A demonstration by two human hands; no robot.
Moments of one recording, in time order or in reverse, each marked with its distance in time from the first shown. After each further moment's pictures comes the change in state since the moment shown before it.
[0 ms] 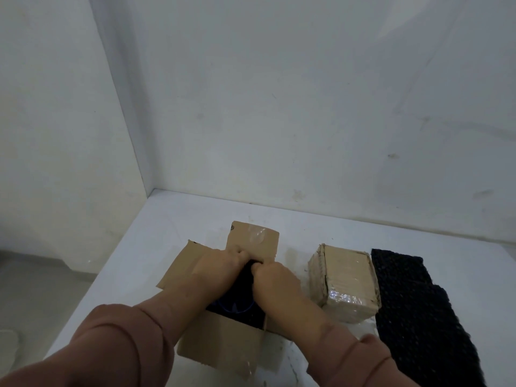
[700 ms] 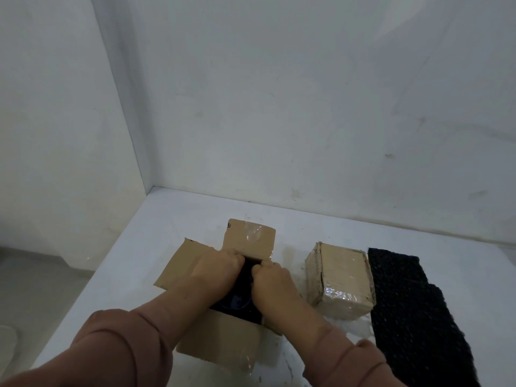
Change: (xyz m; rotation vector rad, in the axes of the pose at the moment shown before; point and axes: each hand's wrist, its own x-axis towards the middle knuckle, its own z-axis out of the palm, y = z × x) left_hand -0.008 0.013 -0.003 0.162 -0.052 -0.045; right_hand -0.004 0.005 0.012 -0.019 0.025 0.000
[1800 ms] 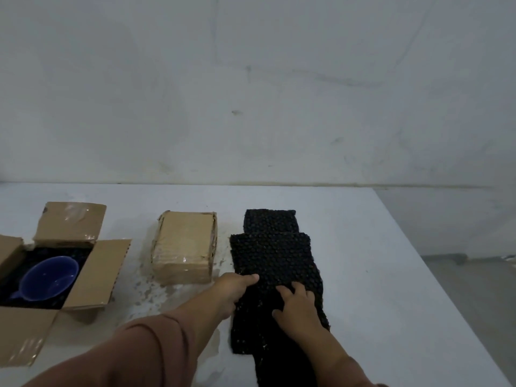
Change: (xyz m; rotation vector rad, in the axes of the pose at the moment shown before) left_hand 0.072 0.357 -0.008 -1.592 -0.515 -0.733; right_hand -0.200 0.320 0.050 0.311 -0.204 0.556
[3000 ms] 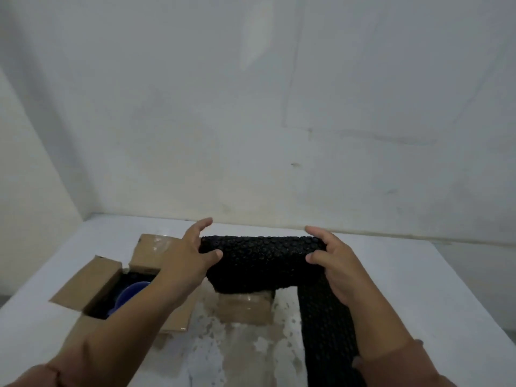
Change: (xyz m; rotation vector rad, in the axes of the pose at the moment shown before) left_hand -0.110 0.054 -0.184 0.043 0.313 0.767; right_hand -0.003 -0.124 -0.140 1.212 0.038 -0.430
